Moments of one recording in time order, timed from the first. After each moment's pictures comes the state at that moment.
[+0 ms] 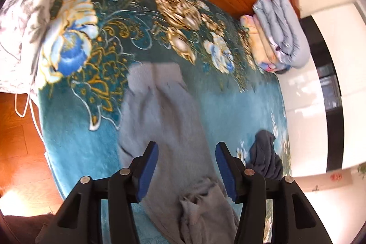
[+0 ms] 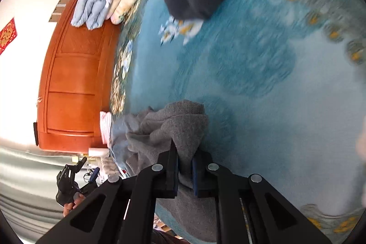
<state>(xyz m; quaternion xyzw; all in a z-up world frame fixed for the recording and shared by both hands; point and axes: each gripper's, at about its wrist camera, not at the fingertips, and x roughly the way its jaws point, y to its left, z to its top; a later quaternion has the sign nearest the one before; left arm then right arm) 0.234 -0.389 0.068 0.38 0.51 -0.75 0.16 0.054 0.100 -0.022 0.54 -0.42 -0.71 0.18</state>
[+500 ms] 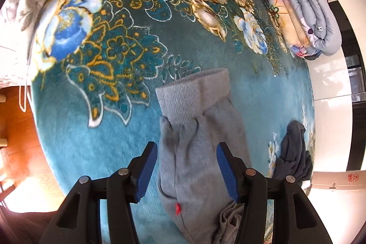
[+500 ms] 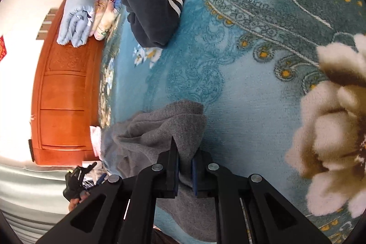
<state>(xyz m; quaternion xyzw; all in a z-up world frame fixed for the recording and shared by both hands) 0.193 -0.394 0.006 0.46 0.51 -0.71 0.19 0.059 0.161 -0.029 0.55 -0.44 -0.70 0.13</state>
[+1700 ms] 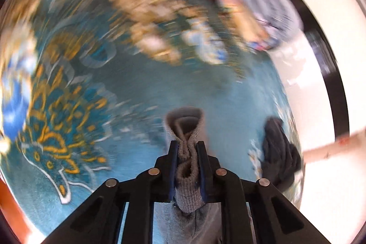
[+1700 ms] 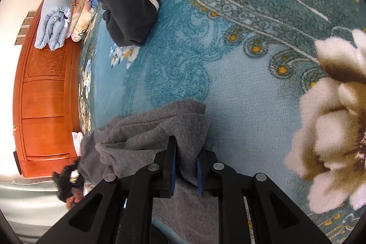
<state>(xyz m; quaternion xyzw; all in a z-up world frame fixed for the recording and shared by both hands) 0.143 -0.385 0.049 0.39 0.40 -0.83 0.07 0.051 0.155 -0.035 0.58 -0.41 -0.70 0.06</state>
